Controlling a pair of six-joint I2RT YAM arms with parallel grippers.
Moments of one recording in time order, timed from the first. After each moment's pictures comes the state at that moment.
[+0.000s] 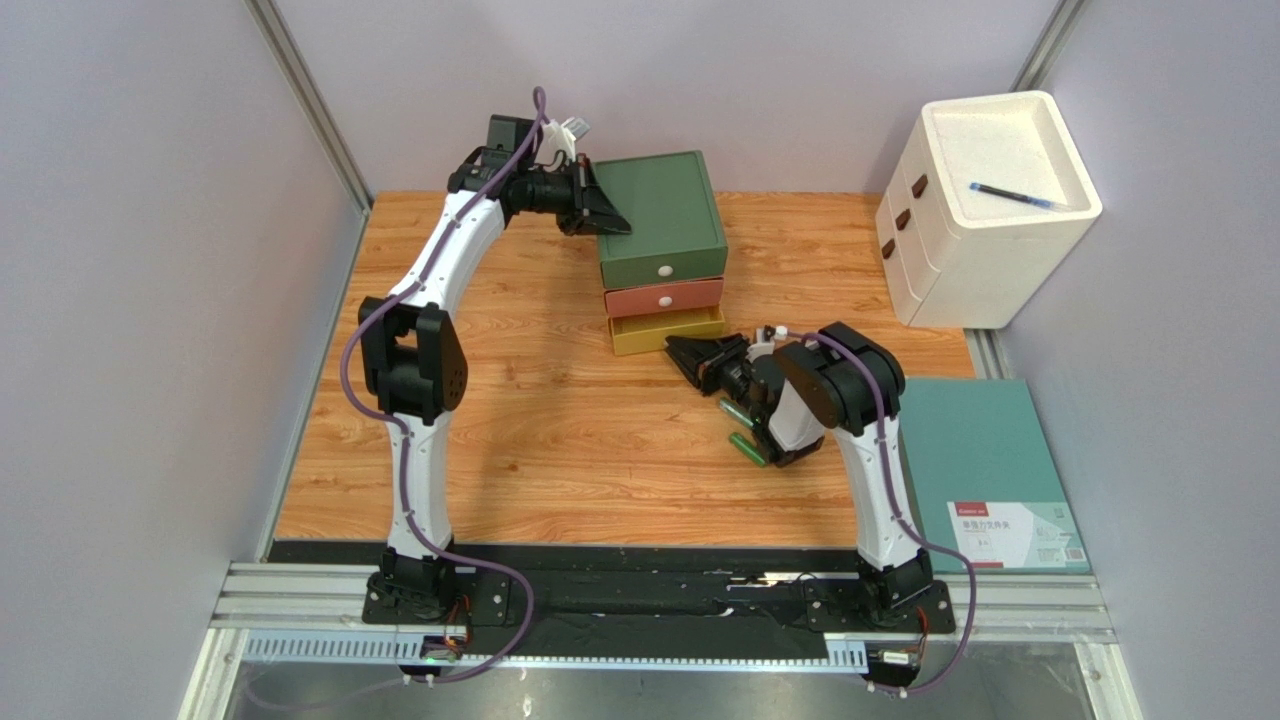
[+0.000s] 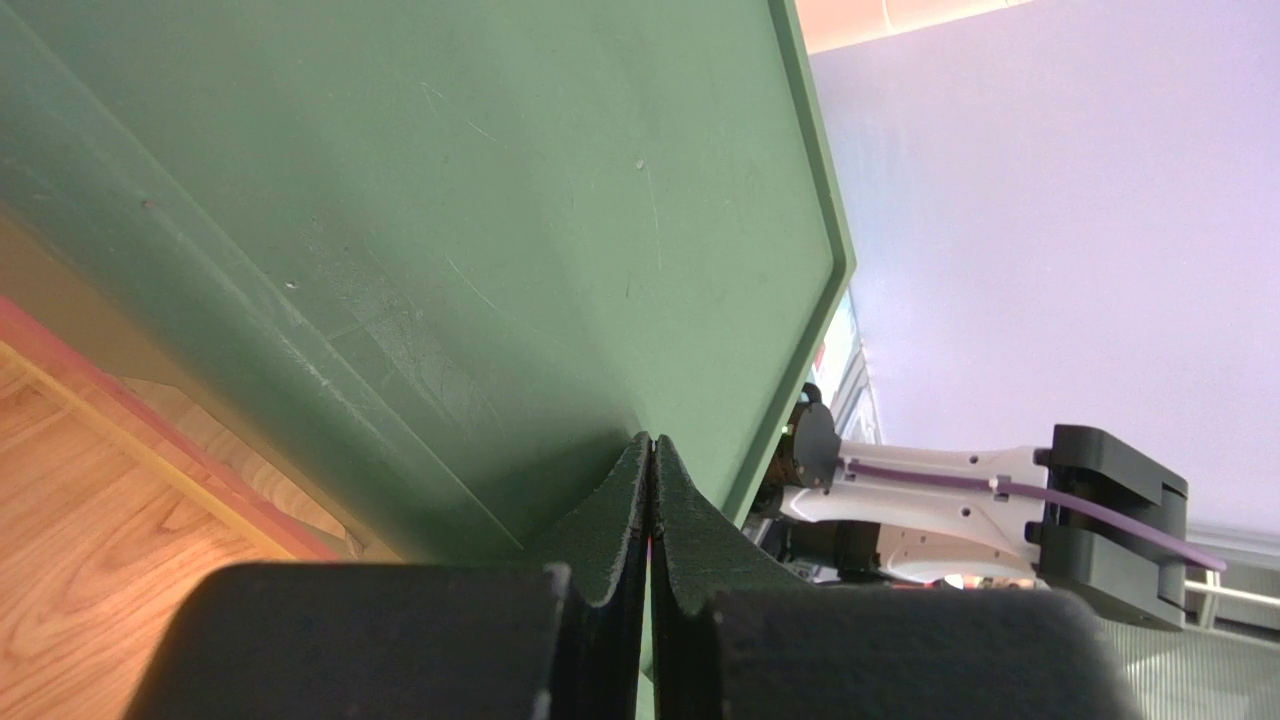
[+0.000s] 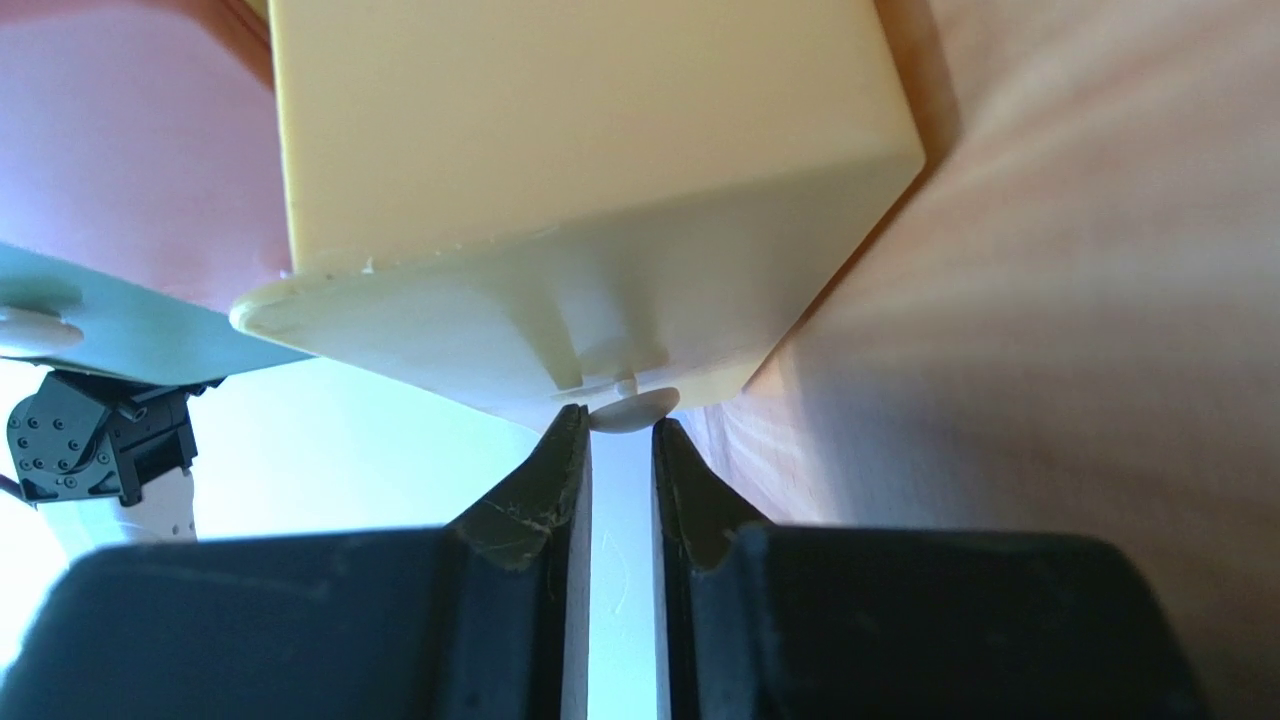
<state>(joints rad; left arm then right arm) -0.22 2.22 2.16 -0.67 0.91 -0.47 0.45 2.28 0.65 1.53 -0.20 1.67</state>
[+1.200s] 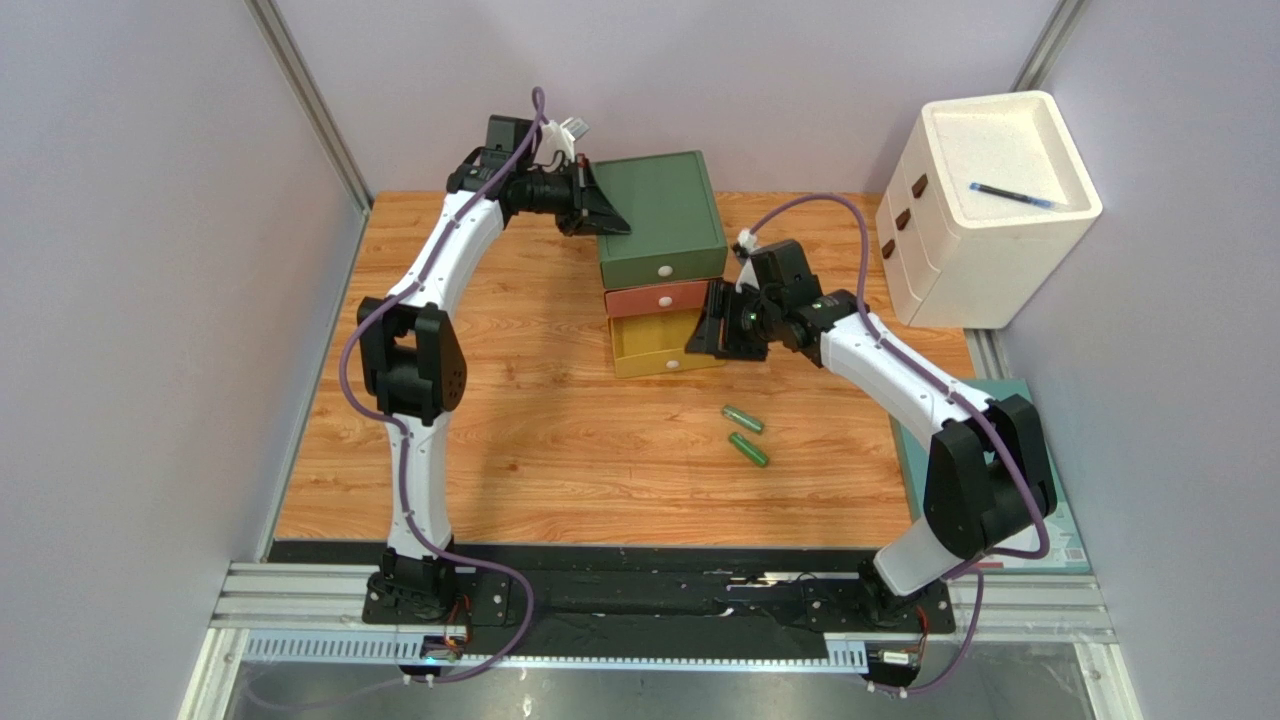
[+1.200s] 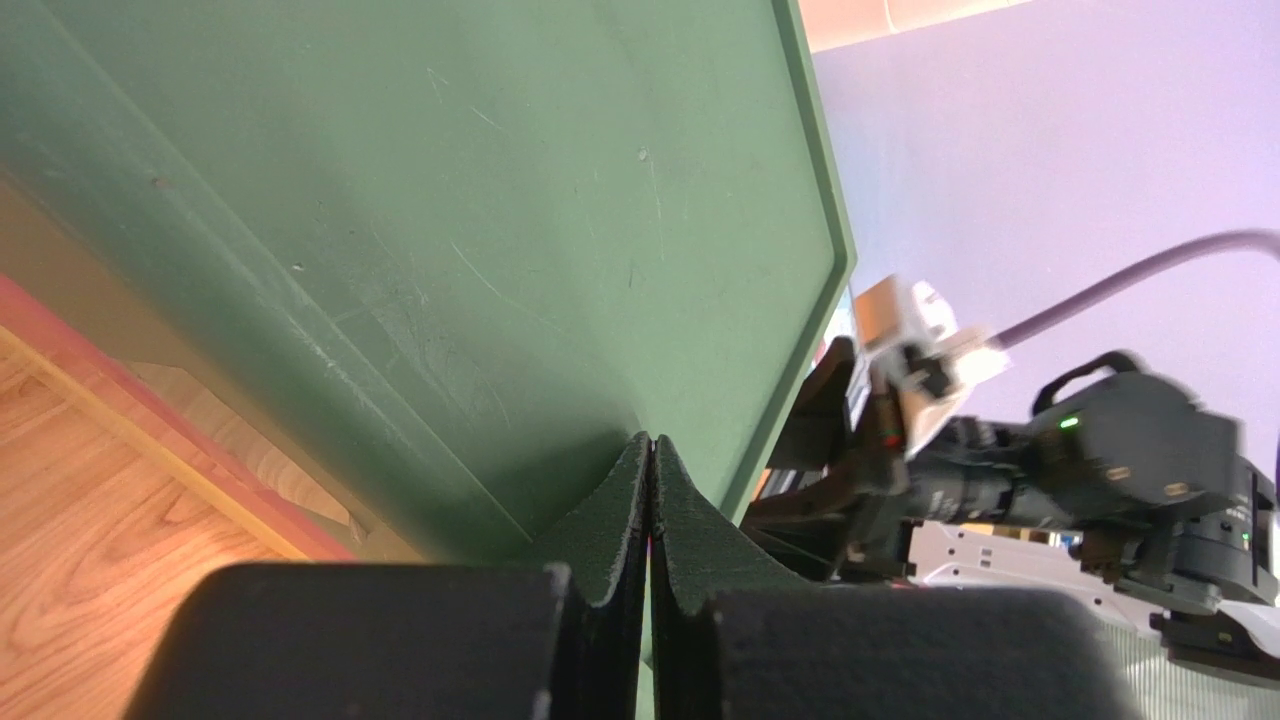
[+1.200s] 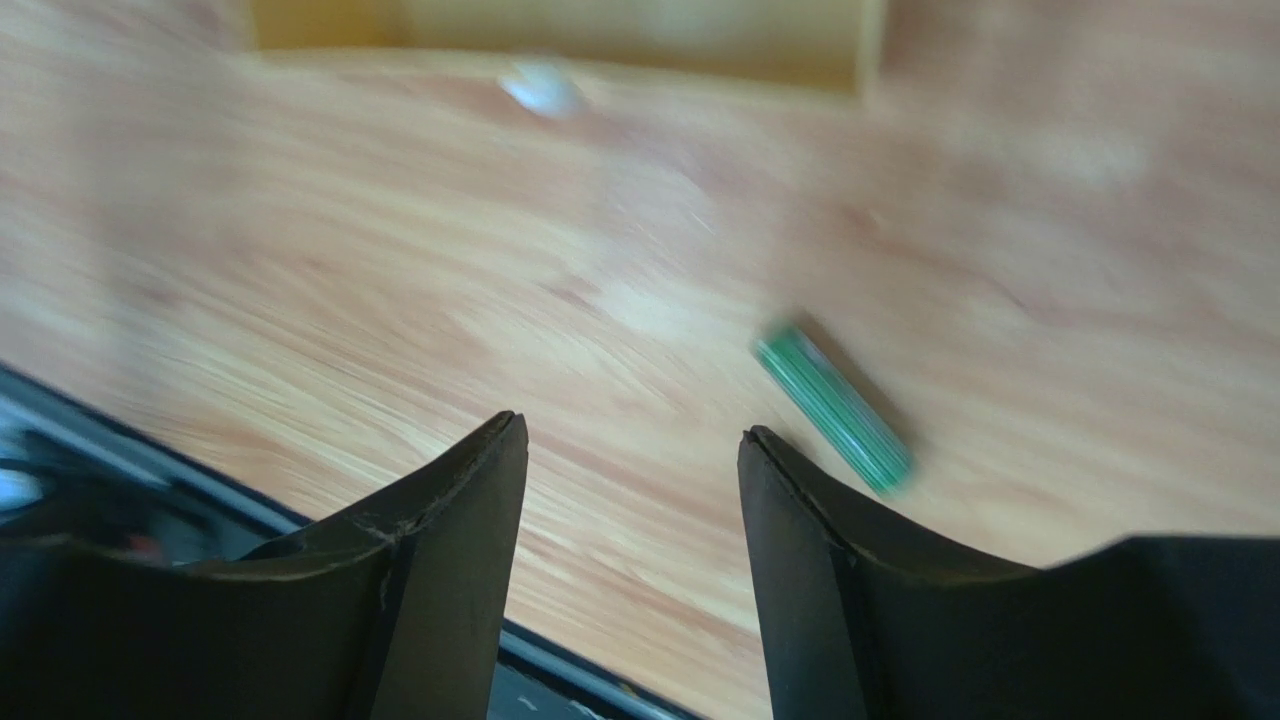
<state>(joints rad) -0.22 2.21 2.15 -0.66 0.91 -0.47 0.46 1.57 1.19 -0.58 -0.23 0.44</state>
